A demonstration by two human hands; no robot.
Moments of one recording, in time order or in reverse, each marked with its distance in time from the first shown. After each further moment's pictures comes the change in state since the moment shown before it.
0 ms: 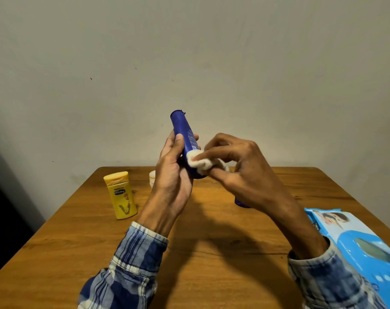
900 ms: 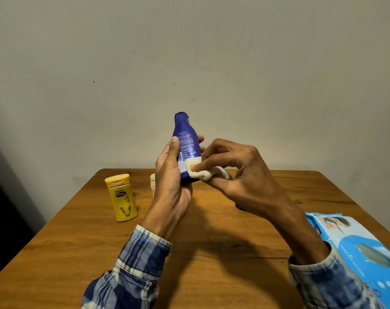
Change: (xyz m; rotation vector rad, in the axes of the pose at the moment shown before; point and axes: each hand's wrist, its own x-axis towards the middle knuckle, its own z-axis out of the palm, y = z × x) left_hand 0.006 -0.002 -0.005 -0.018 0.021 0.069; right_hand -0.001 0.002 0.001 0.079 -0.035 -0.039
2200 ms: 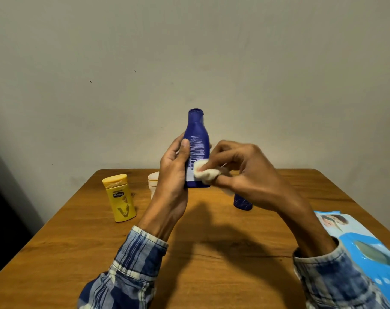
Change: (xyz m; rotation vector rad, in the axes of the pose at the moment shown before) left_hand -0.006 -0.001 0.002 0.278 -0.145 0.009; right_hand 0.000 0.007 -0.013 0.015 -0.101 0.152
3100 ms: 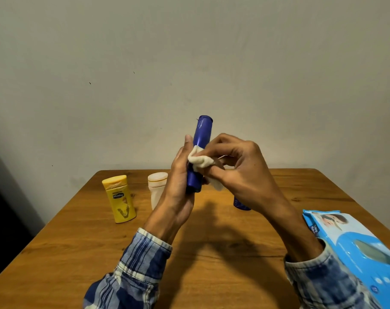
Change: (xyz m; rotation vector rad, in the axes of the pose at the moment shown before) left_hand -0.008 -0.006 0.008 -0.005 -0.055 -0.117; right_hand 0.002 -0.007 0.015 0.208 0.187 -0.065
